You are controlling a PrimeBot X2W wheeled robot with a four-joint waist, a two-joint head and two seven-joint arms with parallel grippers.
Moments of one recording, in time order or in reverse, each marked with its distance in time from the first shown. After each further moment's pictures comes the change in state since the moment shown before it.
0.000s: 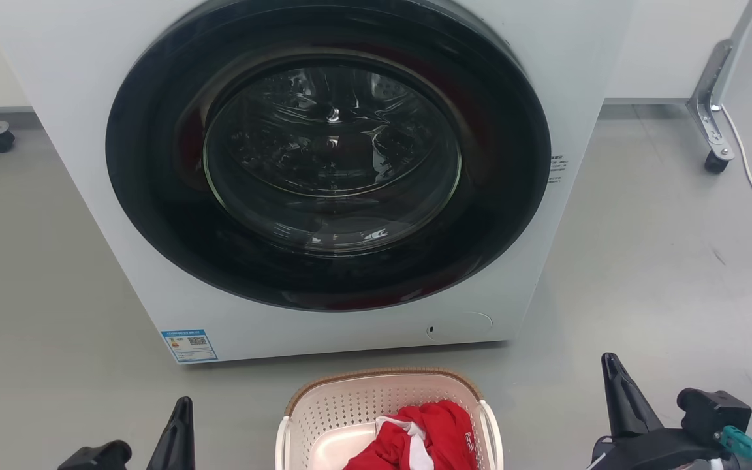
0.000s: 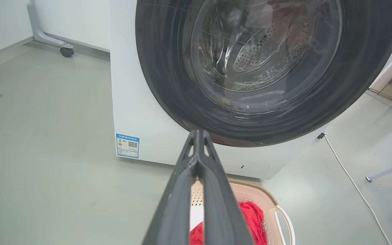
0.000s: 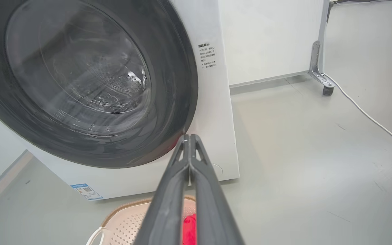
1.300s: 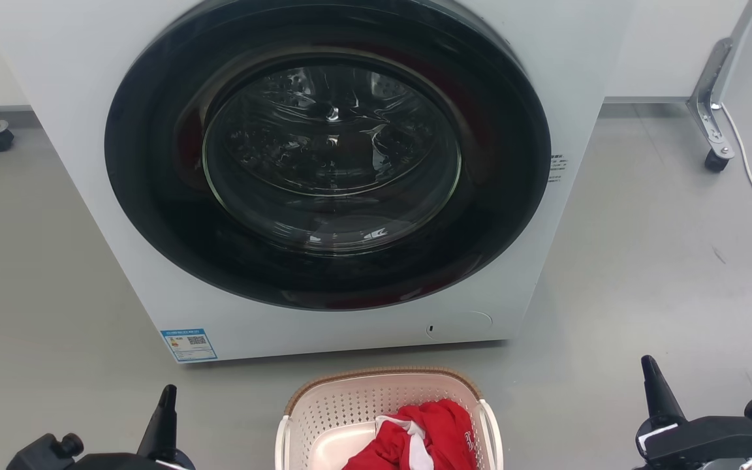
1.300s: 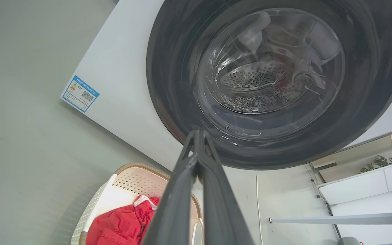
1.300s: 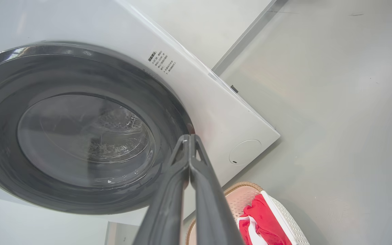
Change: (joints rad) left arm -0.081 -0.048 0.121 0.099 -0.515 -0.096 0.097; right arm -0.025 0.055 -0.185 0.066 0.556 0.096 0.113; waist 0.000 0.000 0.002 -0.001
